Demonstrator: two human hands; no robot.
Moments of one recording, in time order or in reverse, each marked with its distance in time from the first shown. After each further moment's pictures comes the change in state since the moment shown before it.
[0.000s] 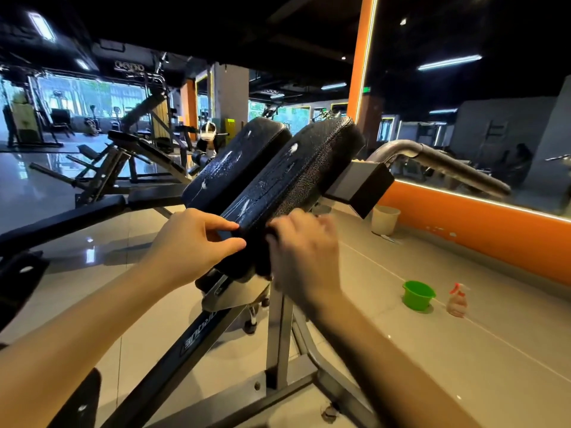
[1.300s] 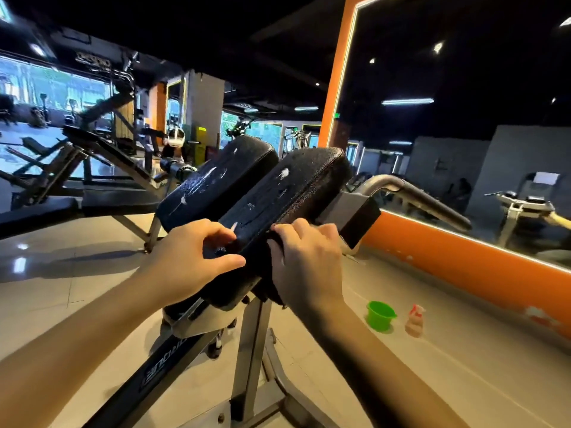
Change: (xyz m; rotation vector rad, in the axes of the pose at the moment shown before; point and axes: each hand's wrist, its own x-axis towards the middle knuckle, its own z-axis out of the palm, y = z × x) left_hand 0.021 -0.014 0.005 -0.098 -0.042 0.057; right_hand 0.029 0.002 -0.011 -0.106 -0.061 0.060
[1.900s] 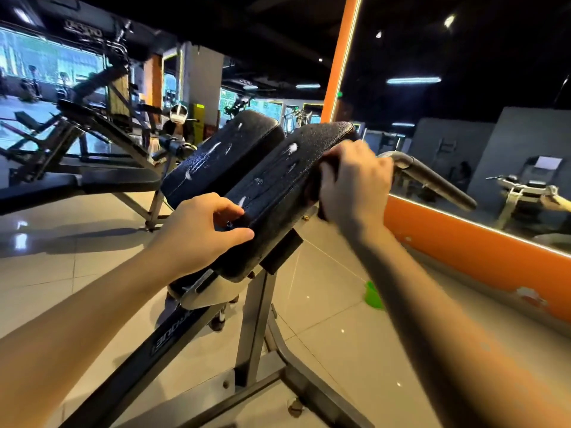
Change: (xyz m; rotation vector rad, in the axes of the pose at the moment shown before) left_hand -0.001 -0.002 0.001 -0.050 0.026 0.031; right_hand 0.061 0.052 -0.006 -0.080 0.173 0.168
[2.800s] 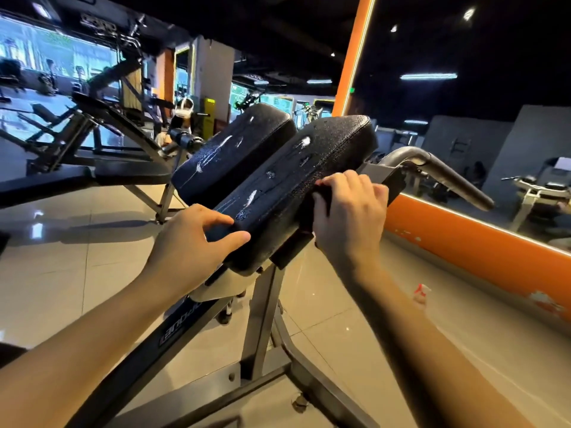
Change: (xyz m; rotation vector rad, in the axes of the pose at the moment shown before) left_hand -0.034 -0.015 0.008 -0.044 0.156 -0.165; right_hand -0.053 -0.016 0.002 0.009 0.004 -0.075
